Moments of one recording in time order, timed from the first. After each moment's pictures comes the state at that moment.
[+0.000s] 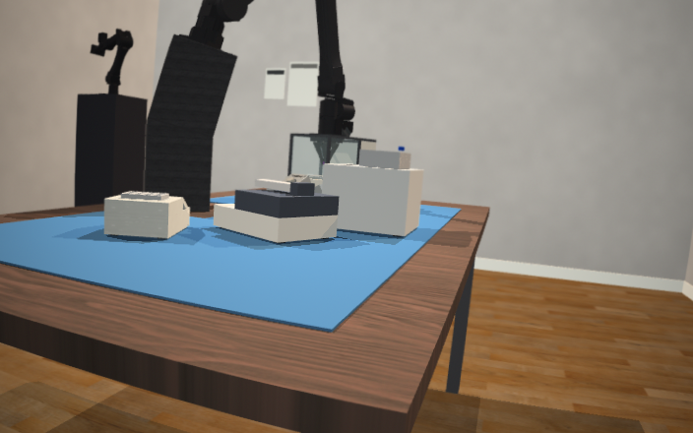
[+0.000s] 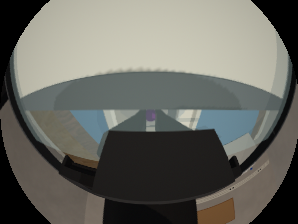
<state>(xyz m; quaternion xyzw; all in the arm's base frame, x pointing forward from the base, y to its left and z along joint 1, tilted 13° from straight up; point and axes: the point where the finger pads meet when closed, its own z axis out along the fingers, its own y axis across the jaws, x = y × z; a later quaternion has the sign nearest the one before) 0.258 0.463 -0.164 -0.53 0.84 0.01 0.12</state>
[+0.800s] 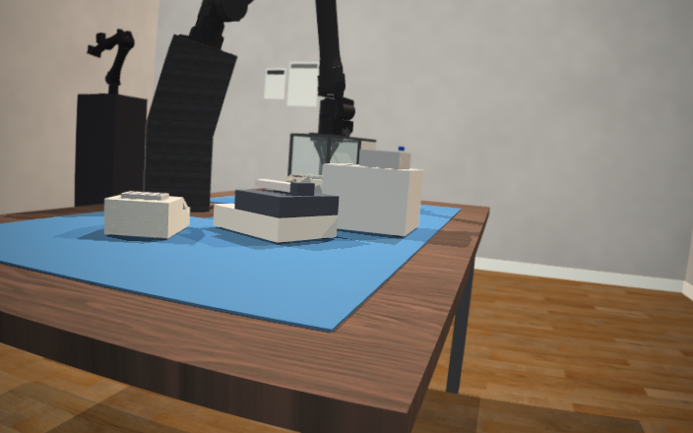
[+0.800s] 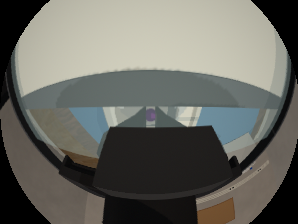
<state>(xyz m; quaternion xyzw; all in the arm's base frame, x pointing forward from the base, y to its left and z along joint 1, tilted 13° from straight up) 0.257 0.462 -0.163 -0.53 0.84 0.01 0.12</state>
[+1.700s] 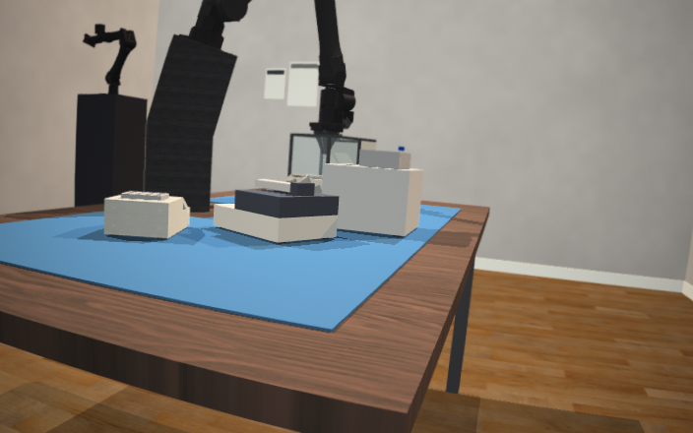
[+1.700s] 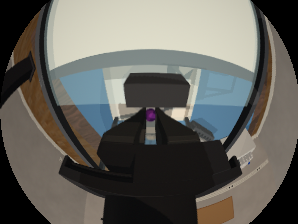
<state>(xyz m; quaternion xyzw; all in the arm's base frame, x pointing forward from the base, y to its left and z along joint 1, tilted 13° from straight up) 0.251 0.455 -0.131 -0.54 0.84 0.01 0.11</state>
